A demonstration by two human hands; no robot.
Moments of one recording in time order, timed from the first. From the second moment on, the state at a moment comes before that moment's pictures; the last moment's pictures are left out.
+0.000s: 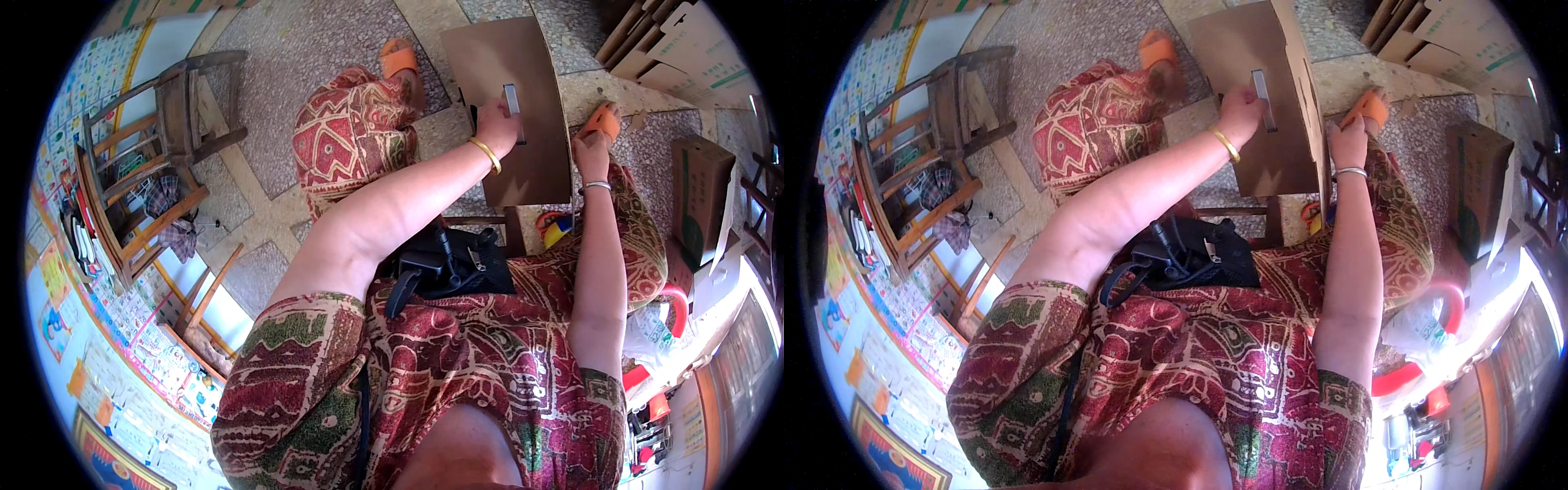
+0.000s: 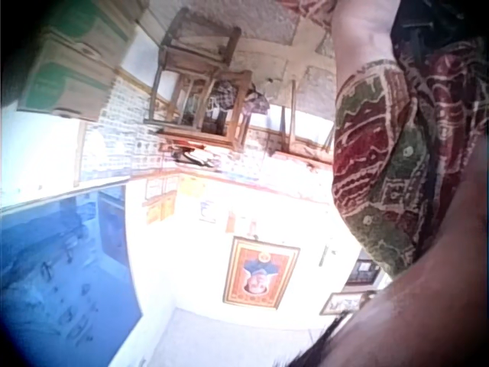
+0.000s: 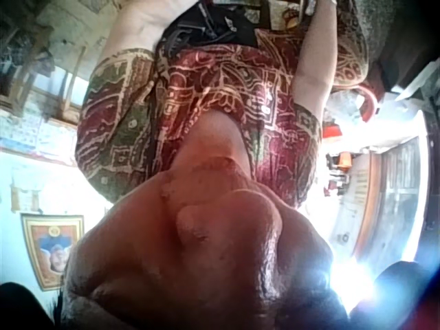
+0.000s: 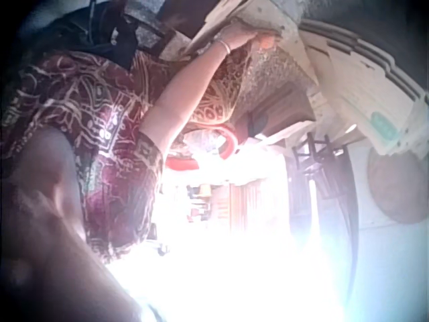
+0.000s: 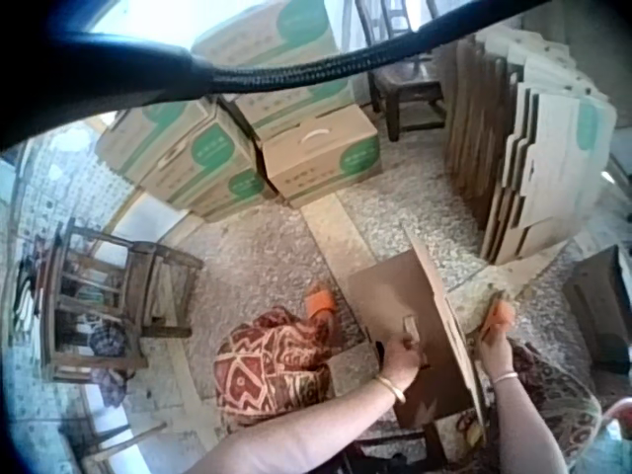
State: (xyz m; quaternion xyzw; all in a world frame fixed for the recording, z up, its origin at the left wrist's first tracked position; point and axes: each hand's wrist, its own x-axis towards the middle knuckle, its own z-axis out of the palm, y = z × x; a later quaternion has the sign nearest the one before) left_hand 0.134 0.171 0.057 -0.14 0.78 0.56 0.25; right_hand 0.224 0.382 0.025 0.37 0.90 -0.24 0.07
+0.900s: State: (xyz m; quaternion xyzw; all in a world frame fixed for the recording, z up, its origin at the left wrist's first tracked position) left_hand 0.108 0.149 0.082 -0.07 0.34 0.75 0.56; right_hand 0.189 0.315 0.091 0.31 0.77 -0.54 0.15
